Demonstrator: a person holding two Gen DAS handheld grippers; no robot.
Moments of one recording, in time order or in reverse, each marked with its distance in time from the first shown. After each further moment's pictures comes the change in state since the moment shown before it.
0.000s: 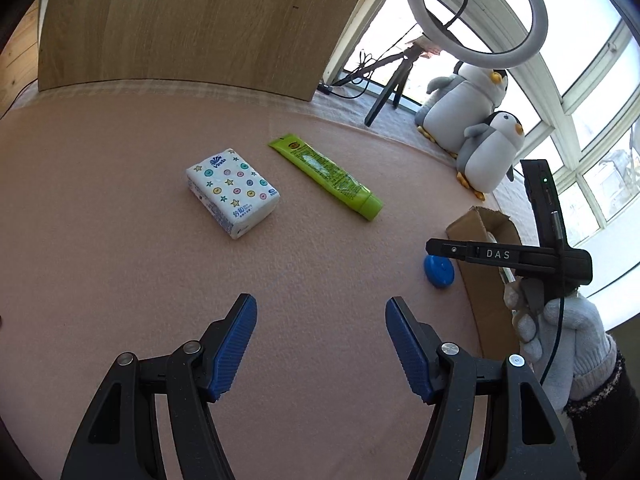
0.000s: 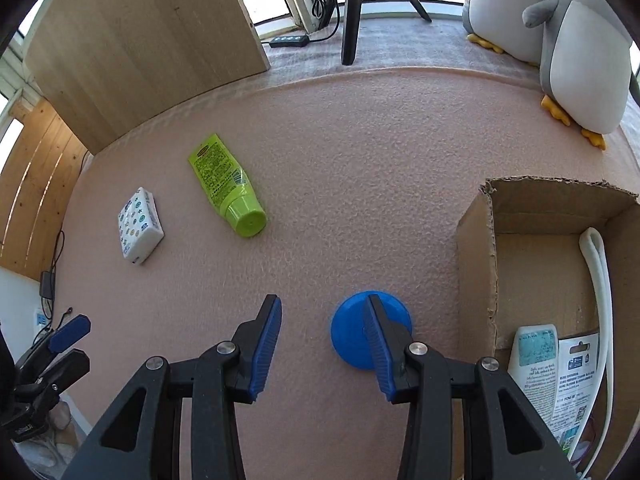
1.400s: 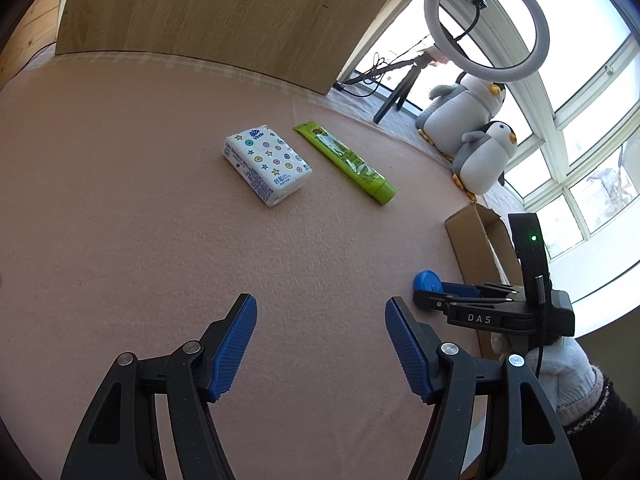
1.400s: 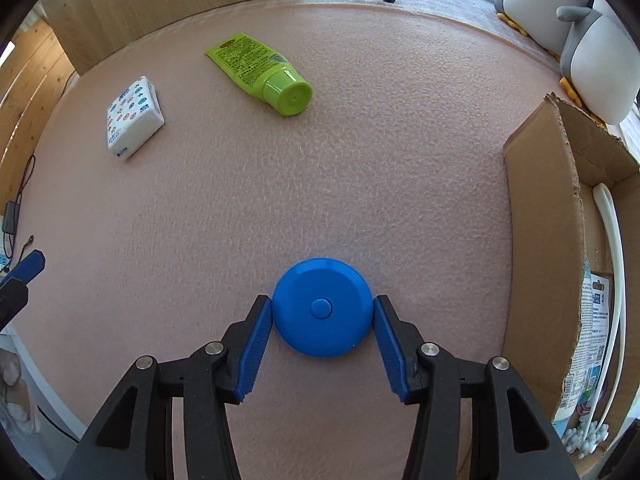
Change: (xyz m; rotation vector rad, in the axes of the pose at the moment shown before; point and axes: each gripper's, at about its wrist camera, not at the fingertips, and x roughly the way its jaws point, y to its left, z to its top) left arm -0.014 0.038 -0.025 -0.053 0.002 -0.071; right arm 0.009 0.045 -0.070 -0.087 0.097 -0.130
